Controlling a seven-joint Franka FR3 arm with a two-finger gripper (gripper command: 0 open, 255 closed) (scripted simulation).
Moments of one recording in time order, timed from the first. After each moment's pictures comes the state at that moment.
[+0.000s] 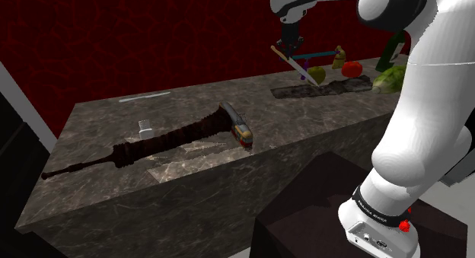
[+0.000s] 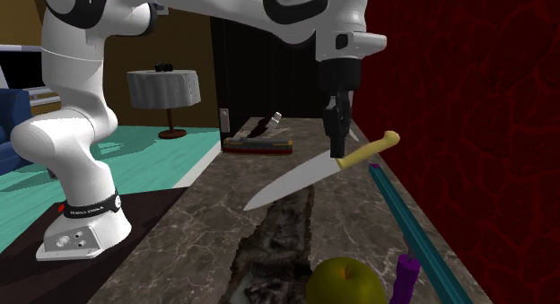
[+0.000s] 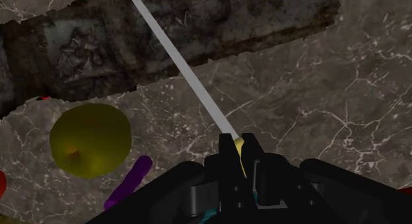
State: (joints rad) arm -0.28 0.30 -0.19 -1.51 -0.16 1.86 0.32
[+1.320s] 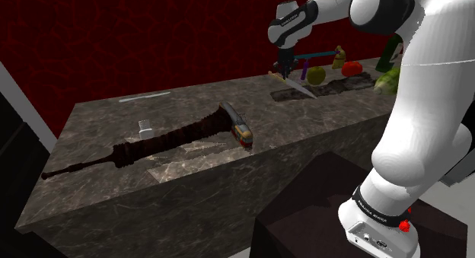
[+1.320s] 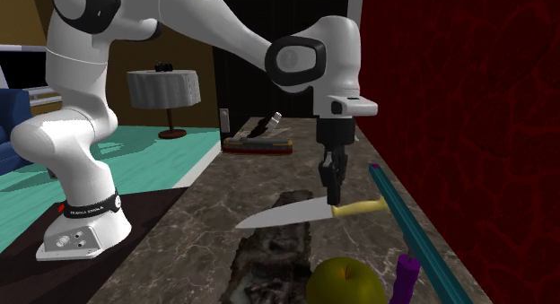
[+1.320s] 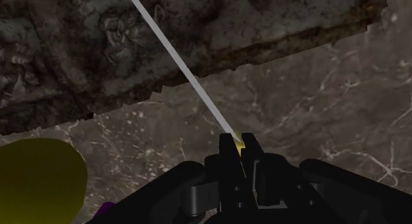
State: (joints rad) arm -0.28 0.36 -0.19 -1.70 -0.16 2.10 0.36
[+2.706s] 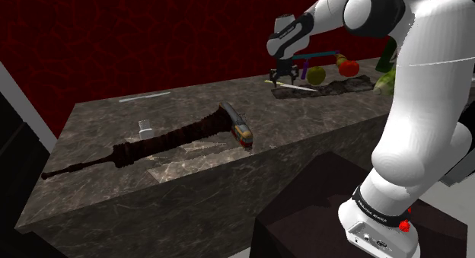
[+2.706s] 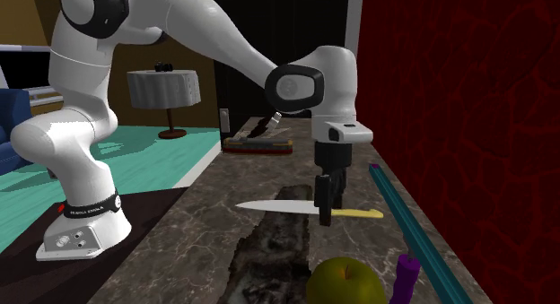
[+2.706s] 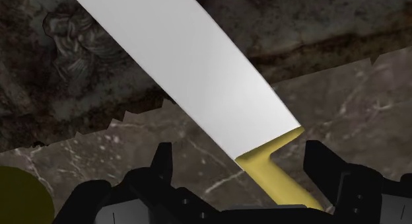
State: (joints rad) arm -0.28 0.40 -0.19 -1.76 -0.17 2.20 0.38
